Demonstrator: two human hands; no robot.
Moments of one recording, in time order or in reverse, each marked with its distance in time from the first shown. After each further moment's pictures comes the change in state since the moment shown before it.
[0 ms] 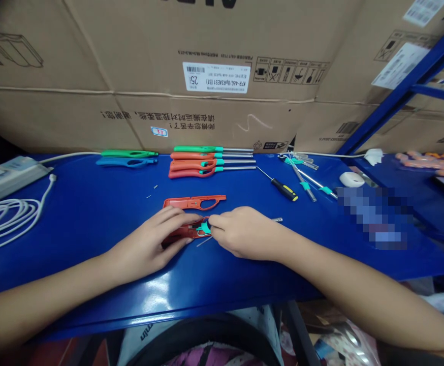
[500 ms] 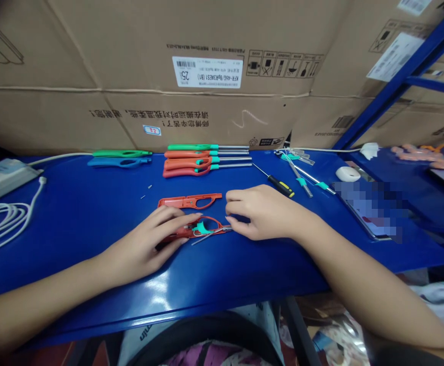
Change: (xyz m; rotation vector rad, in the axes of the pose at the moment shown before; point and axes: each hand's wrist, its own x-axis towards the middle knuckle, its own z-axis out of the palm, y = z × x) left_hand -0.001 -0.002 -0.001 0.026 -0.032 0.047; right_hand -0.023 0.030 -0.021 0.263 0.033 0.251
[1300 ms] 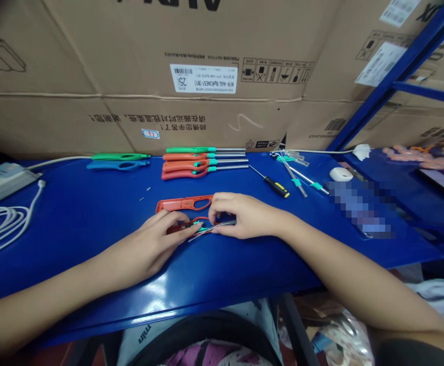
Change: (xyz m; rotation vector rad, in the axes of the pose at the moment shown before) left_hand 0.001 0.005 -0.001 0.228 -0.157 0.021; right_hand 0.015 0.003 0.024 0.488 0.012 0.019
